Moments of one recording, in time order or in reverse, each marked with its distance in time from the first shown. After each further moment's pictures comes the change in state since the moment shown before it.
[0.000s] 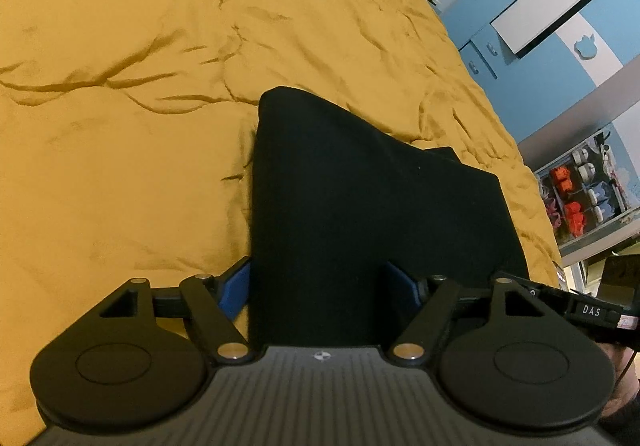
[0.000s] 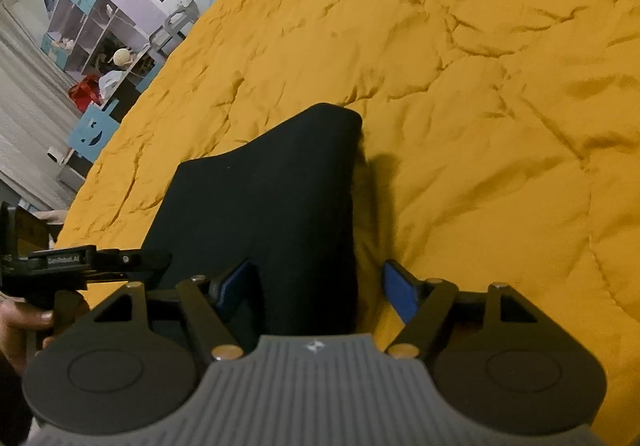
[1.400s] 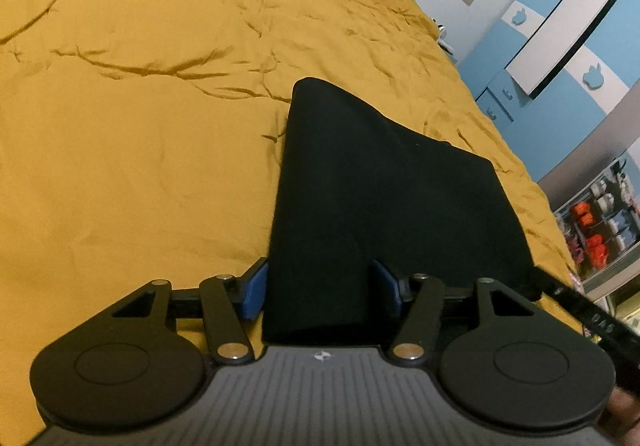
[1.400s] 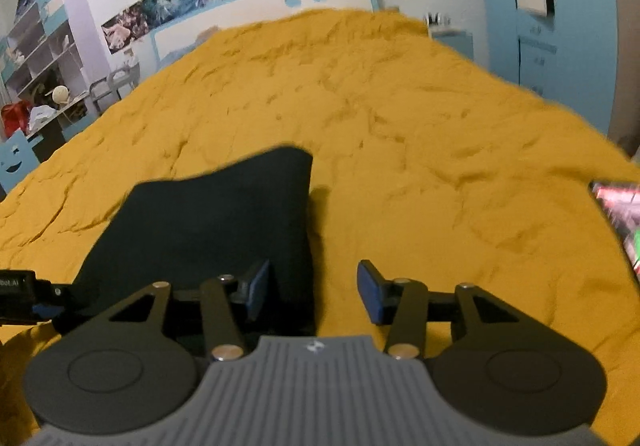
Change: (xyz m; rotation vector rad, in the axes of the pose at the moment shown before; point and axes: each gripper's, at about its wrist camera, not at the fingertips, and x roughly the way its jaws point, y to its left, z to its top) left arm -0.041 -0.022 -0.079 -0.019 -0.209 0.111; right arm -0.060 0.055 -0.088 -0.185 -0.394 -0.377
